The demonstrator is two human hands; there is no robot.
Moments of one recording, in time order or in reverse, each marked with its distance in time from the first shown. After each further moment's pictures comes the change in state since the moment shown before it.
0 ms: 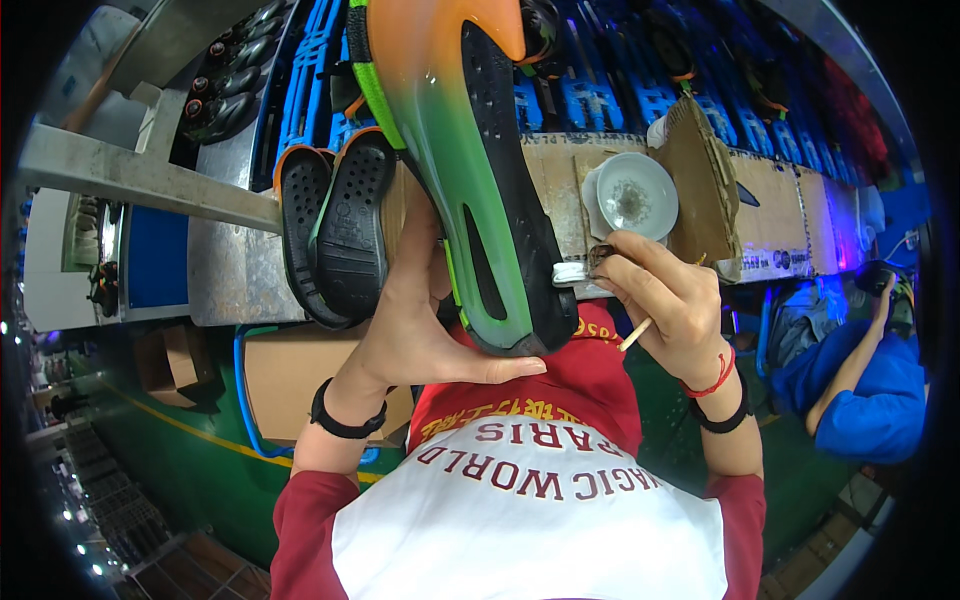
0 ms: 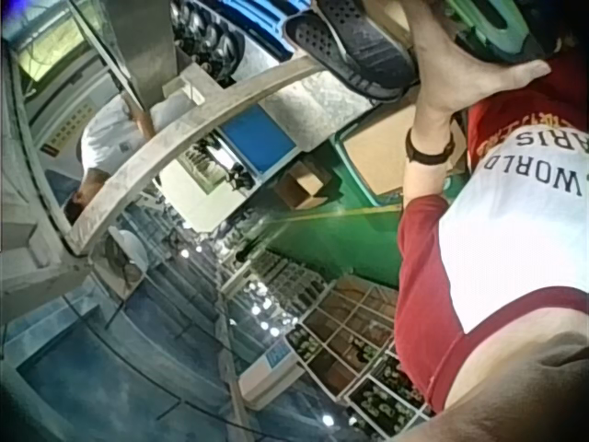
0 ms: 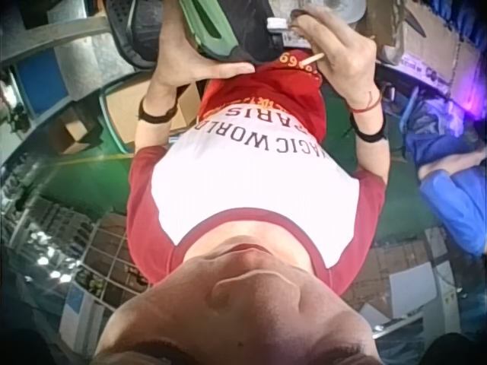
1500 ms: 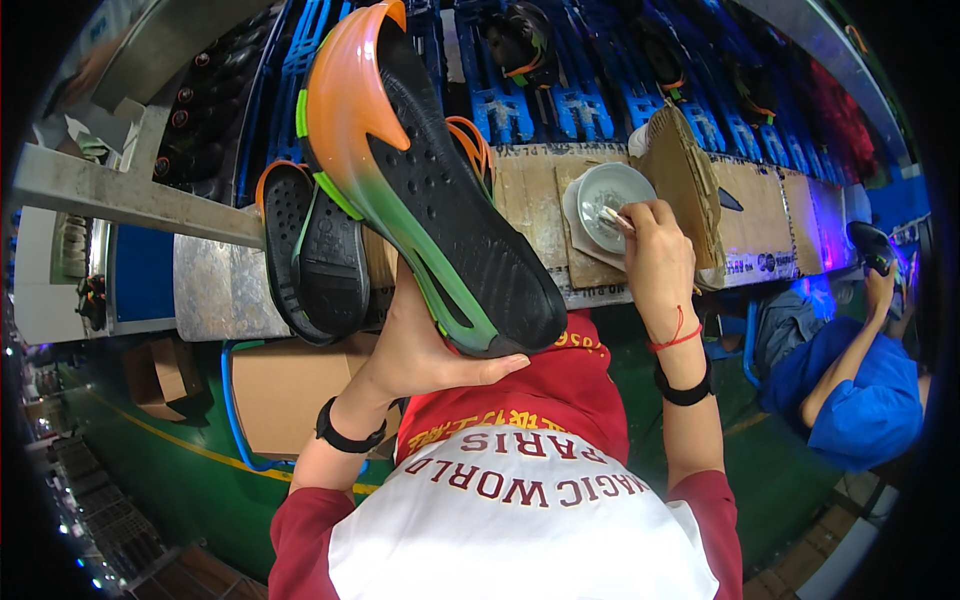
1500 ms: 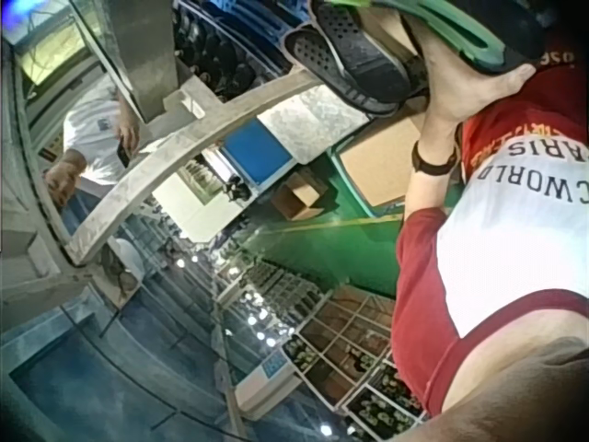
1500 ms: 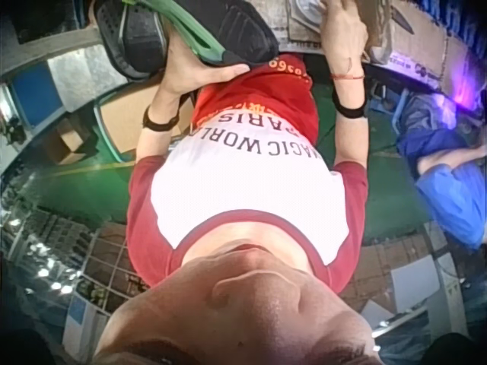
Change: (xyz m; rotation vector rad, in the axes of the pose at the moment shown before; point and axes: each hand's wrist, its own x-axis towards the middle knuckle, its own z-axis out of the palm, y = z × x) left_hand -0.006 -0.021 0.014 -0.073 0.027 -0.151; right_hand -0.023 0.059 0.037 -0.410 -0.079 0.602
